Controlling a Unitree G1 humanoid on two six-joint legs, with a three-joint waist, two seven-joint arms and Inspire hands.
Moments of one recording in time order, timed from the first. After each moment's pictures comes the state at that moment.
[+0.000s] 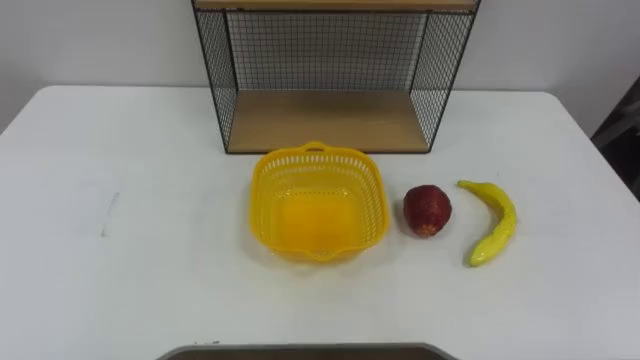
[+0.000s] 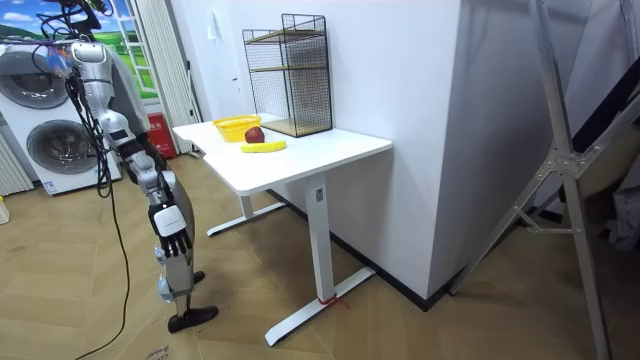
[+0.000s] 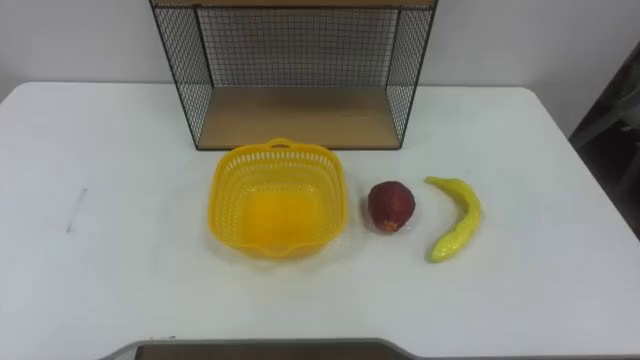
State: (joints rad) left arm 0.24 0.18 0.02 1.08 0.40 0.19 0.07; right arm 0.19 -0.20 0.05 1.16 -0.32 0.22 0.06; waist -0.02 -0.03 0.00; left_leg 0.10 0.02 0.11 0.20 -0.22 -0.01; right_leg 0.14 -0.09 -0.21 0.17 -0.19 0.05
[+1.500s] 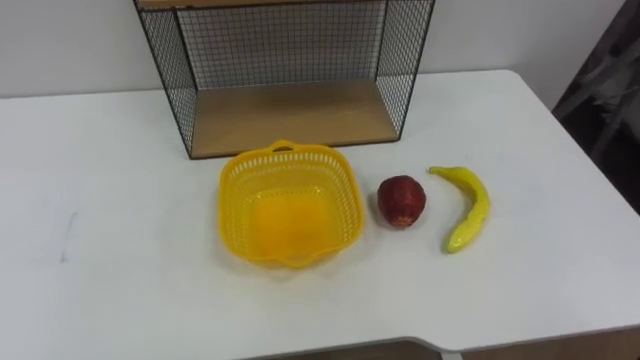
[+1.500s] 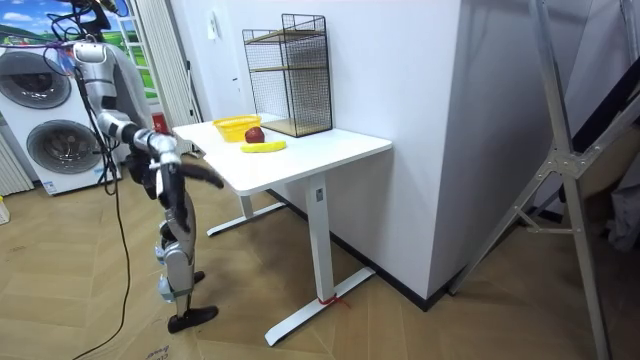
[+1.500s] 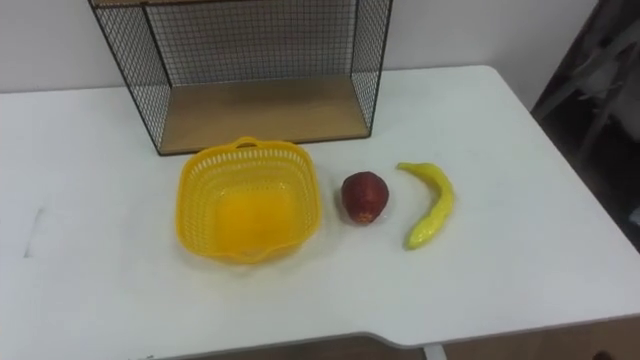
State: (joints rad) left arm 0.32 0.18 0.23 0.99 0.40 0.10 0.16; right arm 0.14 -0.22 -0.62 0.35 0.62 -0.06 -0.86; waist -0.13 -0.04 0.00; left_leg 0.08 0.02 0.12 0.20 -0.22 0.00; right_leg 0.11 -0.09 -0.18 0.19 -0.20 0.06
